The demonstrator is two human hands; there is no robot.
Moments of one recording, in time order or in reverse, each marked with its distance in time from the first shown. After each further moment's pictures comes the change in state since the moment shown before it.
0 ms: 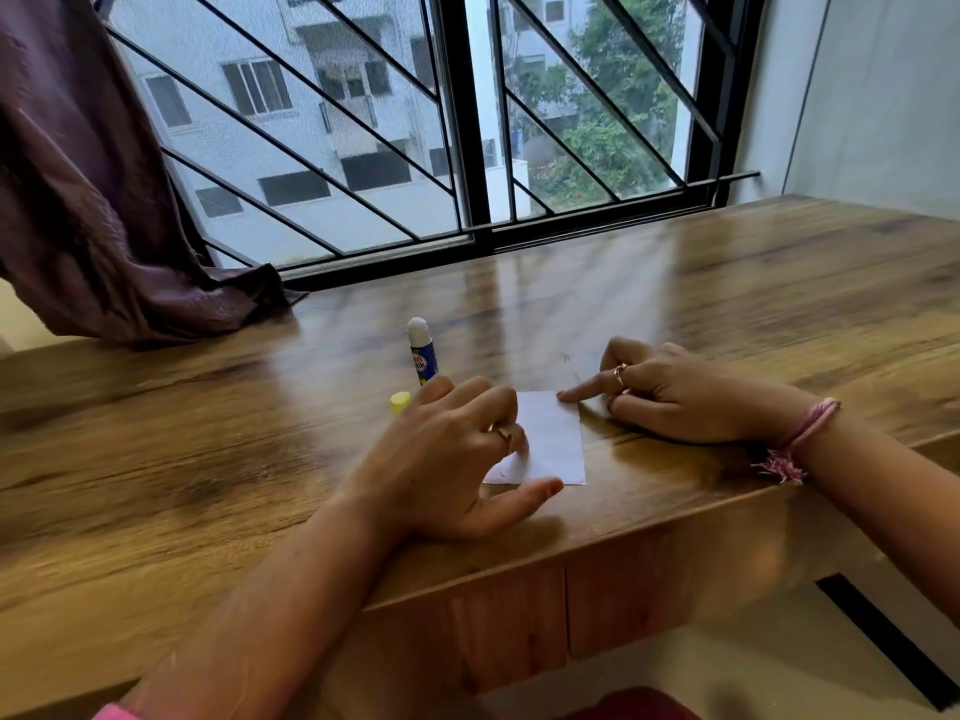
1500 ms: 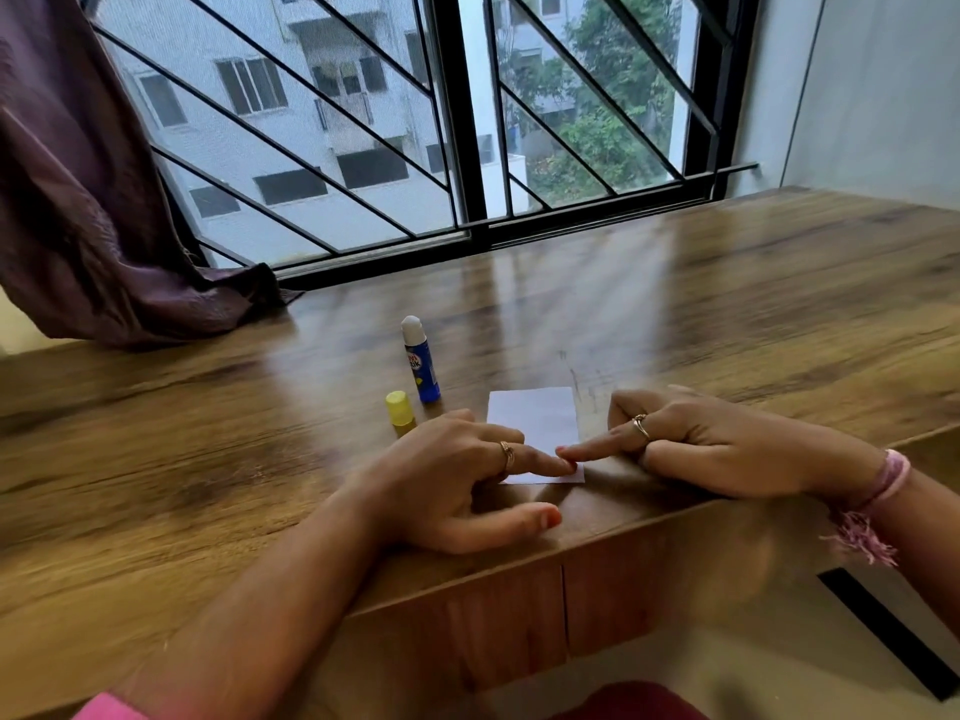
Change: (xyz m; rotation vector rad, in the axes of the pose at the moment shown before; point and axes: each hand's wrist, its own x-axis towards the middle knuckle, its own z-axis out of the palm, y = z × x) left_hand 0.003 -0.004 -0.003 -0.478 -0.238 0.105; right_hand -0.039 -0.032 -0.005 0.247 -0.133 -0.130
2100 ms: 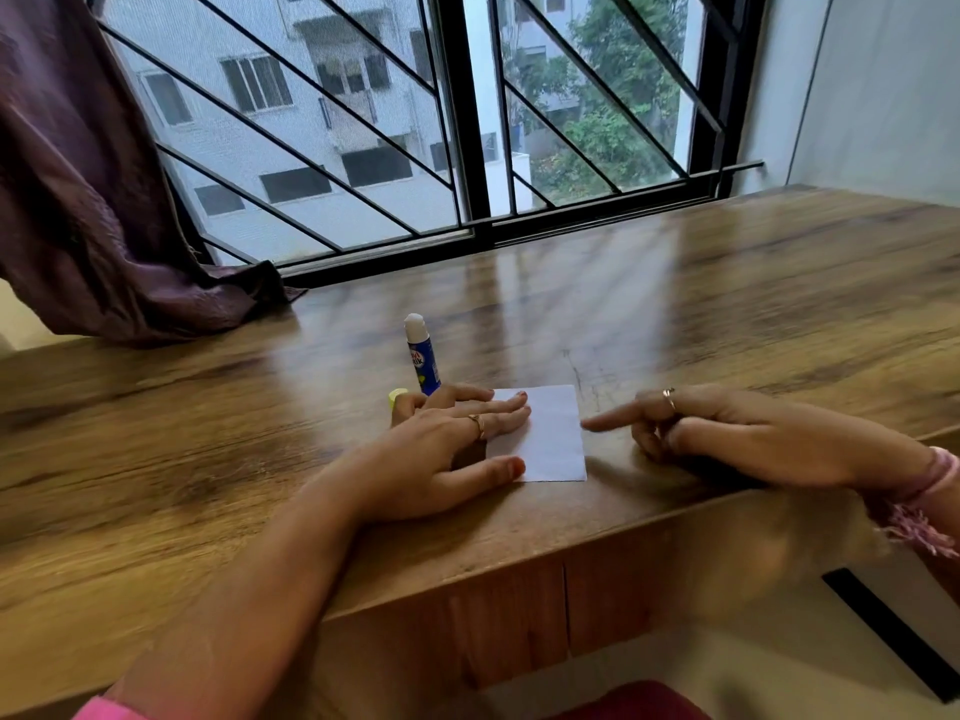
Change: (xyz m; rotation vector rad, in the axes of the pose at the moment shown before) left_hand -0.008 -0.021 0.000 -0.028 -0.147 -0.382; right_hand -0.013 -0.003 -0.009 0.263 0.025 0.072
